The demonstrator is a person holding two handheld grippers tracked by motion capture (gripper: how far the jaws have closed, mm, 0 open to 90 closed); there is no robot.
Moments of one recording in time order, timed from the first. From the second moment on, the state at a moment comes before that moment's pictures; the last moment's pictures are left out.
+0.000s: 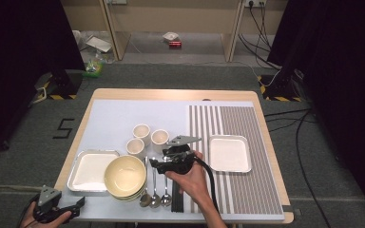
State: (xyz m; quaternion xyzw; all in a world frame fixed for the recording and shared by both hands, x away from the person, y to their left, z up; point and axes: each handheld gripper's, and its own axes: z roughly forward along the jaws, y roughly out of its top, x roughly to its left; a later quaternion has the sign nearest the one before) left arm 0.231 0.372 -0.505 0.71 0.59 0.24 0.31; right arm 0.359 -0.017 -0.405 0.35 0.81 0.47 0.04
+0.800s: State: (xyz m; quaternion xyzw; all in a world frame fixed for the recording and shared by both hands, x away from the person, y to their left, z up) left arm 0.230 0.372 -0.505 0.71 0.59 0.24 0.31; right arm 0.360 0.018 -0.404 0.32 0.83 0.46 0.03
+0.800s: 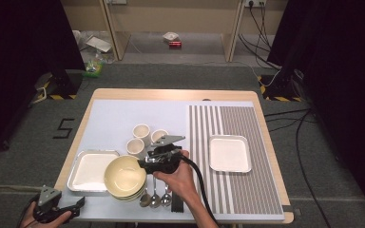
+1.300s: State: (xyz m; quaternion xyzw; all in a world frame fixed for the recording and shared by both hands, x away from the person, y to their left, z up) left arm 0.231 0.372 -0.505 0.71 0.59 0.24 0.31; right arm 0.365 0.032 -0.410 0.30 0.84 0.44 0.04
